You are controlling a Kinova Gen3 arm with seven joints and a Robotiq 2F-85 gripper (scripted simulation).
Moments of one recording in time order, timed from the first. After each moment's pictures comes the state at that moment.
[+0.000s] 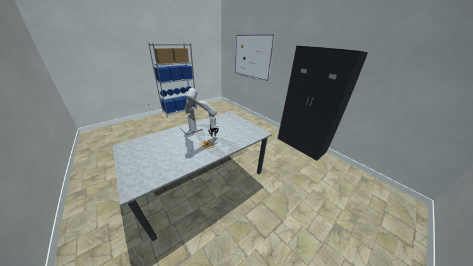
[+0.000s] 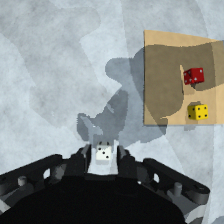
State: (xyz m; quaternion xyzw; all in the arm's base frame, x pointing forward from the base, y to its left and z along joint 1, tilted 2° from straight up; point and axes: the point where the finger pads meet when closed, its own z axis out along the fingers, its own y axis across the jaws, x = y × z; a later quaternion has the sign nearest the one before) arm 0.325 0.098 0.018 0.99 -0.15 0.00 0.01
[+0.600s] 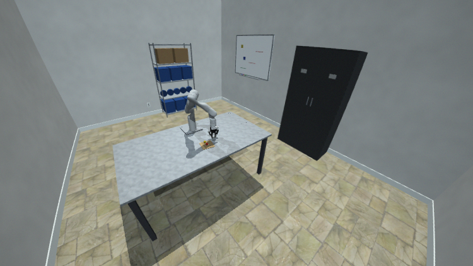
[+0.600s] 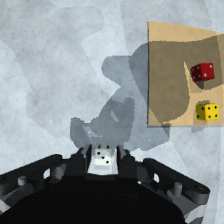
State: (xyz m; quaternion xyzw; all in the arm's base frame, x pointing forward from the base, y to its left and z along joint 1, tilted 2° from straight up) arm 0.323 0.098 0.000 0.99 -0.15 0.00 0.01
